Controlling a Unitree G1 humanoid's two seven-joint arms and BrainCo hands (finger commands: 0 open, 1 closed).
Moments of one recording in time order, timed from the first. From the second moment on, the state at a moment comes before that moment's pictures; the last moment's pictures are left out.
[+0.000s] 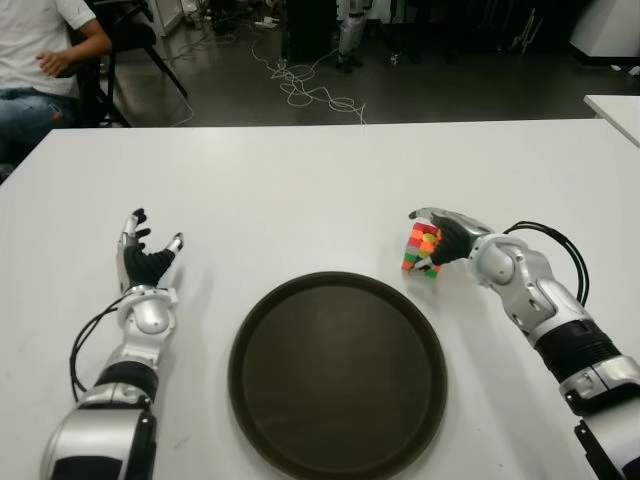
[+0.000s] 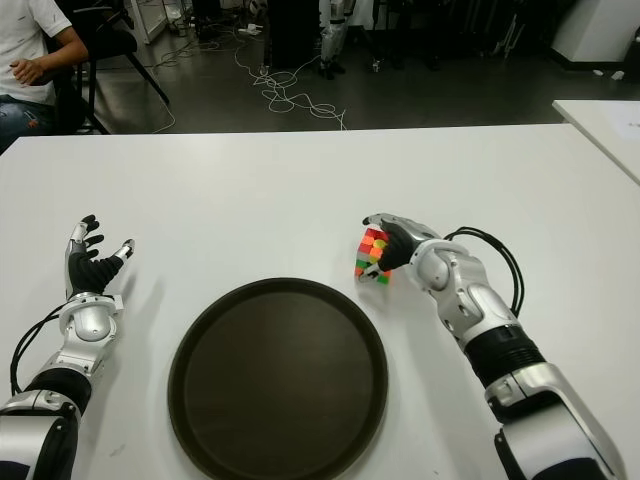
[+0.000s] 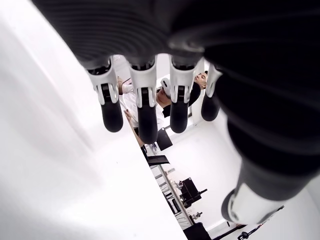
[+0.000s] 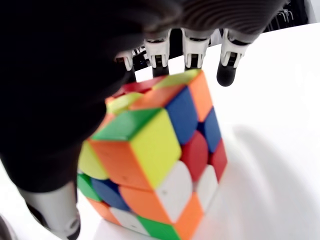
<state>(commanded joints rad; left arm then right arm) -0.50 0.25 0.06 1.17 0.20 -0.48 0.52 -0.55 -0.40 0.38 0.52 -0.59 0.09 0.25</state>
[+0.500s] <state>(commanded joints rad) -0.50 0.26 0.05 1.17 0.21 -0.48 0.53 -0.54 -0.40 0.37 0.52 -0.57 0.08 0.22</state>
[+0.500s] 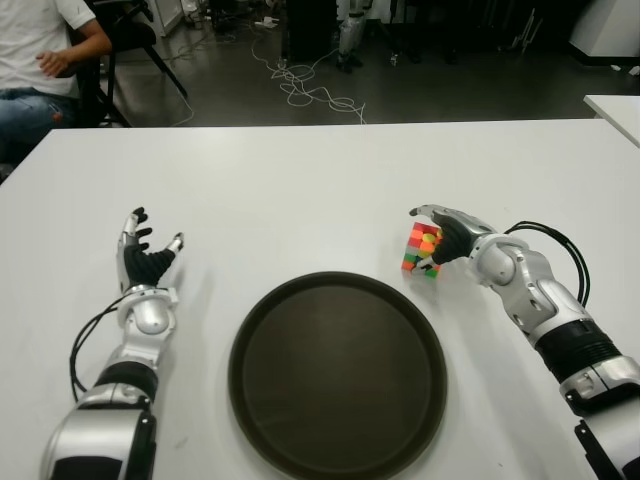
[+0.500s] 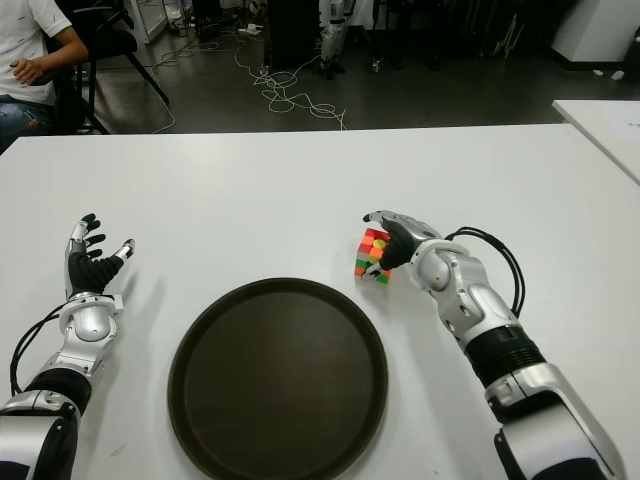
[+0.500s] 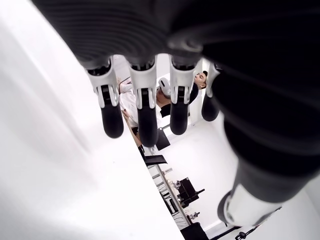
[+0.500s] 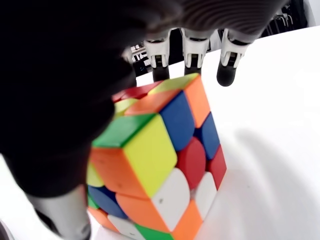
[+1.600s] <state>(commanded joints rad) -0.50 0.25 0.06 1.16 0.20 -0.49 0.51 -0.54 -0.39 0.38 0.54 -0.57 0.10 0.22</state>
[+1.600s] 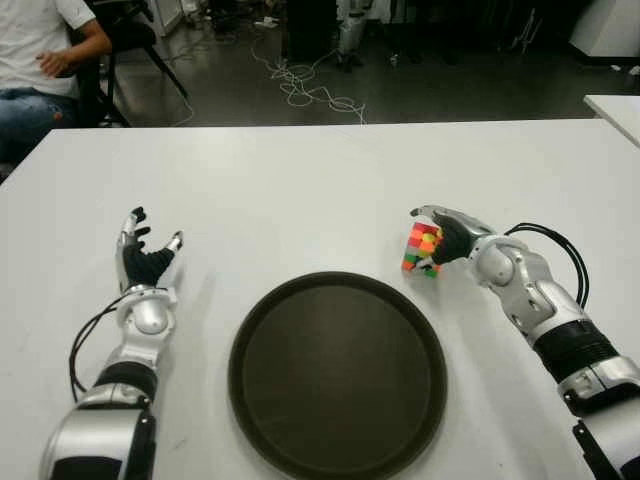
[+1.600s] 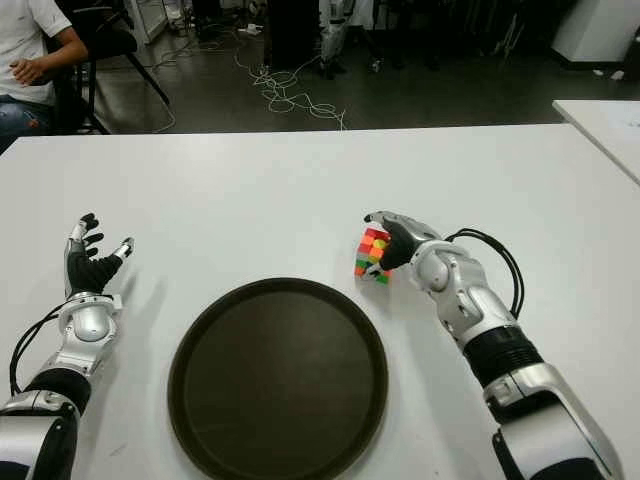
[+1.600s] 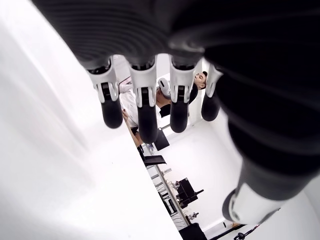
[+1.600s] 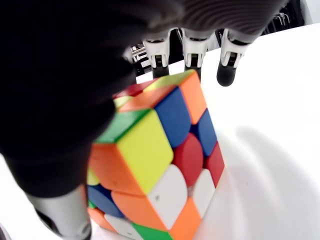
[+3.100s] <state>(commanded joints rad) -0.50 0.25 0.06 1.17 0.19 -0.48 0.51 -0.60 -0.35 0.41 0.70 -0.58 0.08 0.26</state>
